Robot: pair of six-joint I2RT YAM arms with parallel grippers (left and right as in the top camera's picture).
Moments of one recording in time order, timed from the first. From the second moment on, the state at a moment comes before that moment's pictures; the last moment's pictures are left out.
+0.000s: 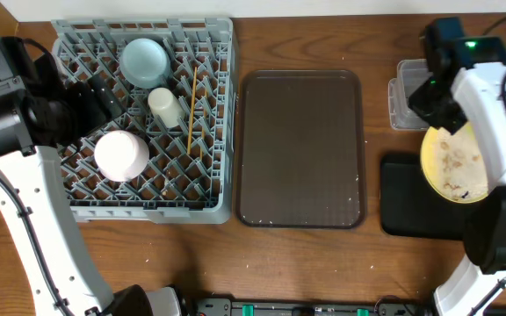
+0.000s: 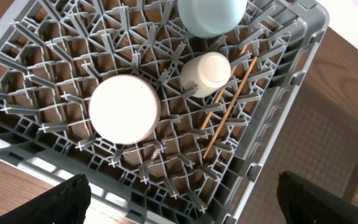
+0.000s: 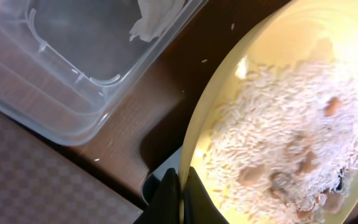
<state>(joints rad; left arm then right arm) 0.38 1.48 1.84 -1.39 0.15 -0.23 0.06 1.91 1.75 -1.33 0.19 0.91</state>
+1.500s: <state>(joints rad) 0.38 1.48 1.84 -1.39 0.15 -0.23 -0.31 1.91 1.72 -1.49 -0.70 0.40</state>
